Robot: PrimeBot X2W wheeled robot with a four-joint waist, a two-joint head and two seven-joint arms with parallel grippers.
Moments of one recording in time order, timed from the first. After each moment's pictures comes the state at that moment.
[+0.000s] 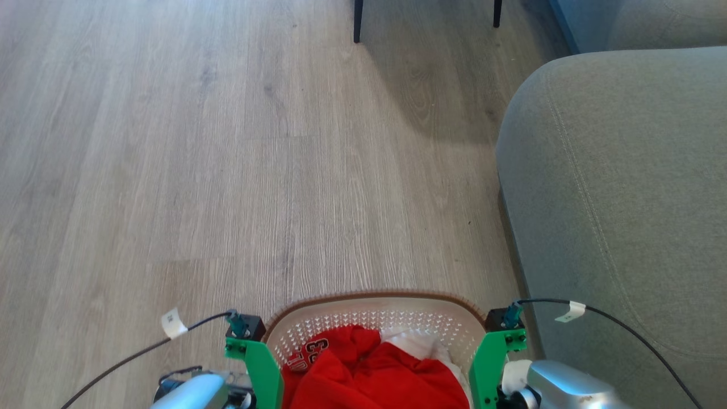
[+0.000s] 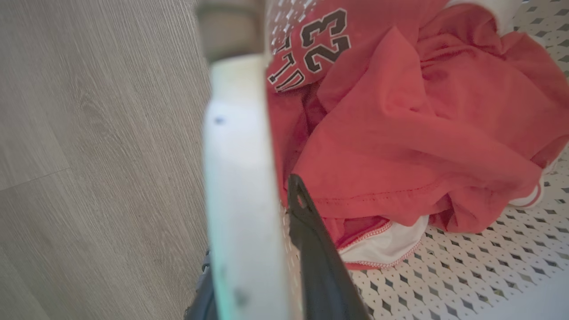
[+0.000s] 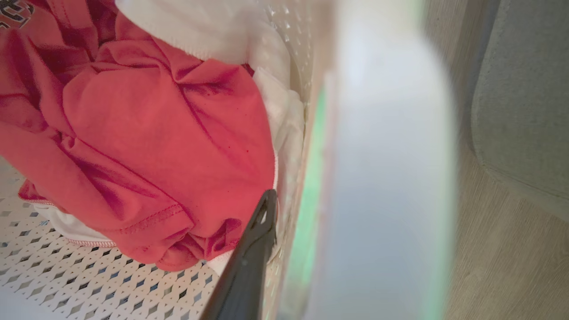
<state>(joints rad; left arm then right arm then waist) -0.50 0.14 -1.26 1.10 -1.13 -0.11 0.27 -0.55 -0.08 1.22 1.12 1.25 0.12 0.33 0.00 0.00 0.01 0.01</state>
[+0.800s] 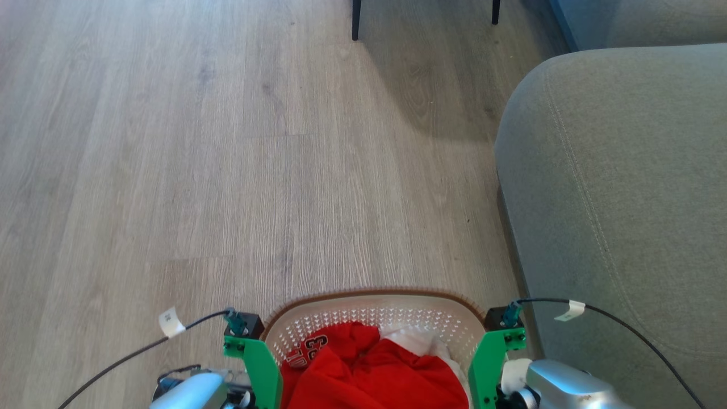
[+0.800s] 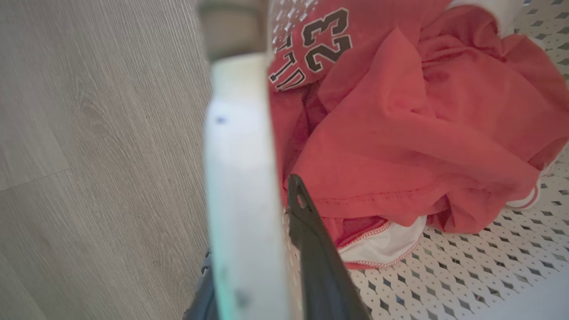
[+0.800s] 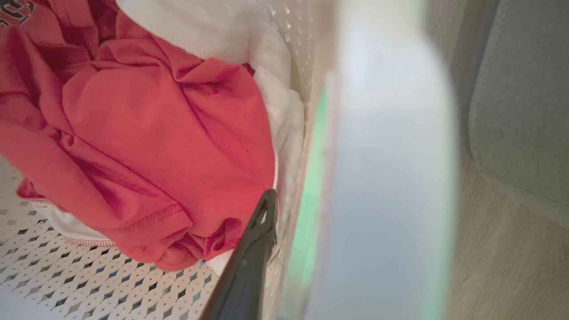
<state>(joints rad) -0.50 0.14 -1.26 1.11 -1.15 -0.11 0.26 -0.56 -0.08 1.25 1.12 1.27 0.12 0.30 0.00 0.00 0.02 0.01</state>
